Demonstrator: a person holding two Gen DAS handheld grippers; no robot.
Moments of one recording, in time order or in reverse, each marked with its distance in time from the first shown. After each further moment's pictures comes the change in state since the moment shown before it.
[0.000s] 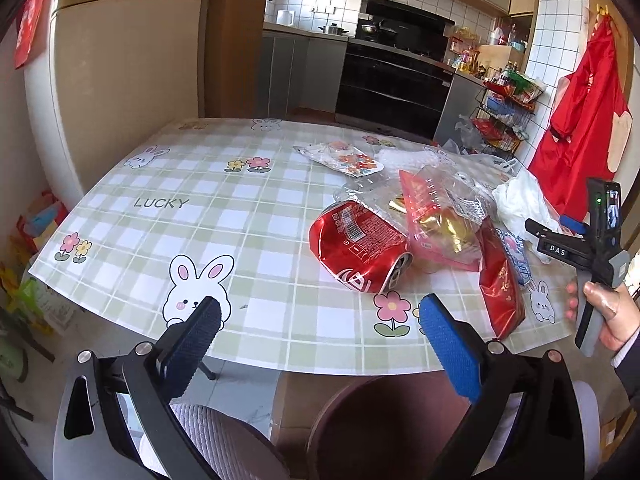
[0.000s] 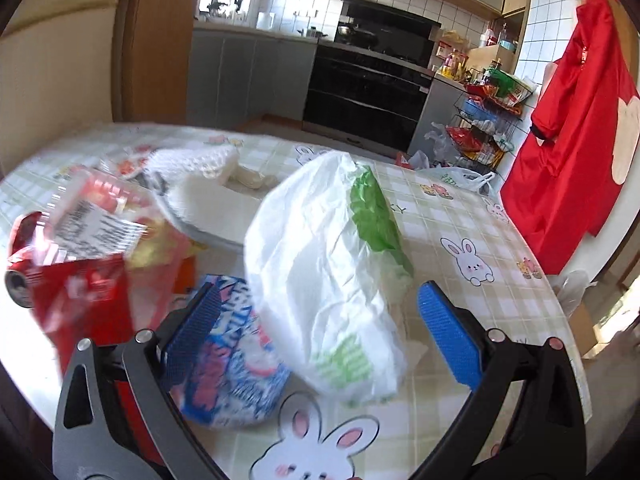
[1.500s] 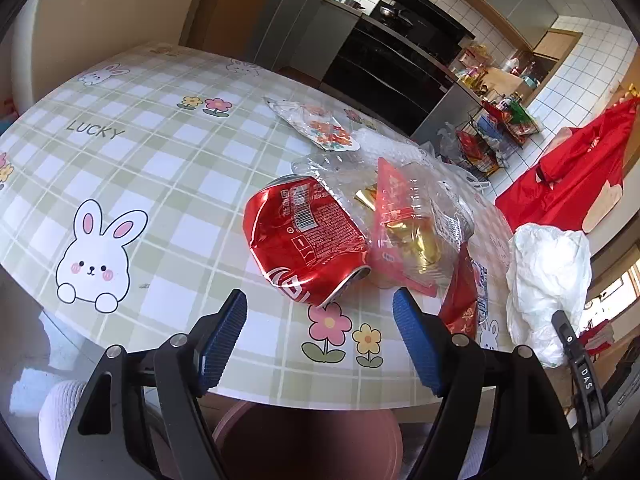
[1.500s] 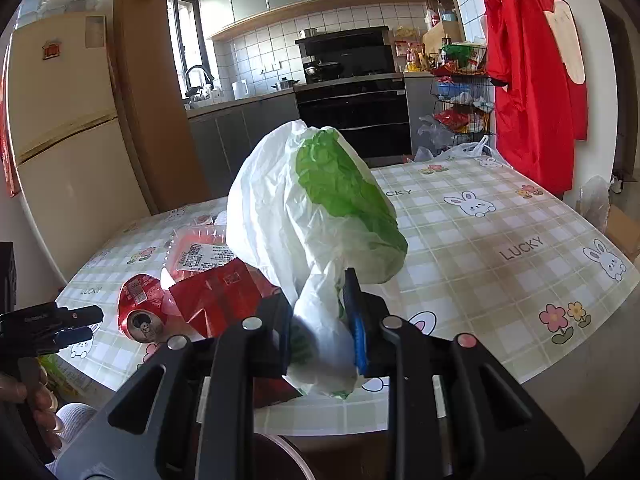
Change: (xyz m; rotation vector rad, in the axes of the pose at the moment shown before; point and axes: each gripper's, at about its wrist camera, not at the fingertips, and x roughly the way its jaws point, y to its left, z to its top) left arm 0.065 -0.009 0.013 -0.231 0.126 -0.209; right arm -0.122 0.008 -0.069 0.366 -0.180 0.161
